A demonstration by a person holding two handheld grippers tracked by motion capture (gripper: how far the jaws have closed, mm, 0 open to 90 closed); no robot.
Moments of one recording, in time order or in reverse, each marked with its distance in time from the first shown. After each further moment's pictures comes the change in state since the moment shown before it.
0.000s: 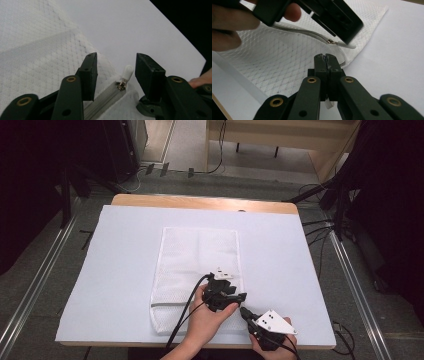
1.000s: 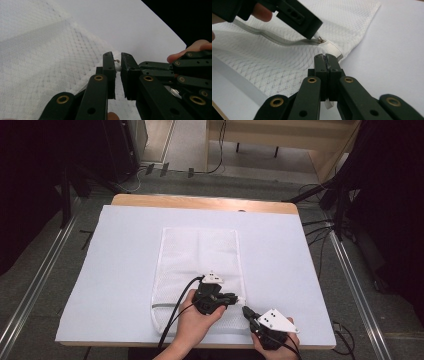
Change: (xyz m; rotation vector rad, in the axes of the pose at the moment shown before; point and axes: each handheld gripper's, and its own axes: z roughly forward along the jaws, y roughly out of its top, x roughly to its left) left arm 0.019 -0.013 -0.027 0.015 -0.127 0.038; right arm -0.003 0.005 -0.004 0.023 -0.033 0.025
